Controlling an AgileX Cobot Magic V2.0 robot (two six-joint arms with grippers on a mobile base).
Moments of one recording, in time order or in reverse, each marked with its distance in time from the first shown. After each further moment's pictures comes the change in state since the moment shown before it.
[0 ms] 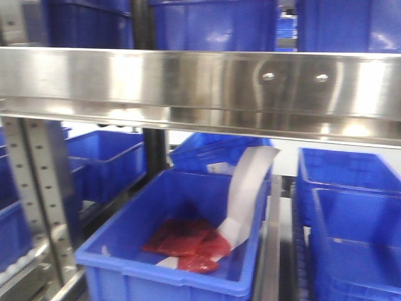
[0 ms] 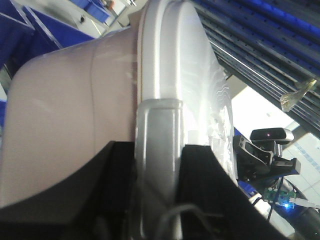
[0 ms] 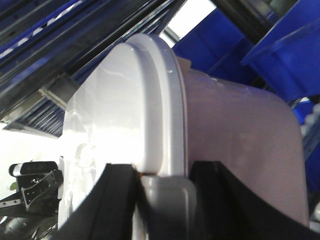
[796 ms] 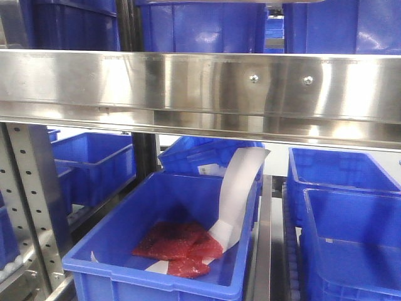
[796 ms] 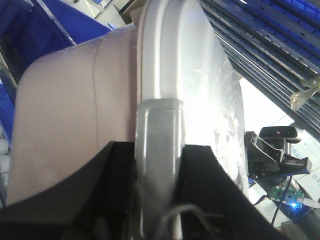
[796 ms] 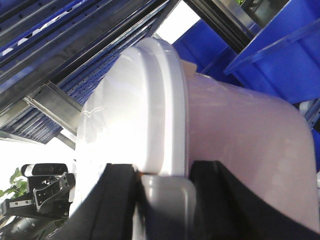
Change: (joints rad) left arm -0.006 0.063 0.000 -0.012 0.014 0.000; right arm 0.000 0.000 0.000 -0.012 -0.021 -0.002
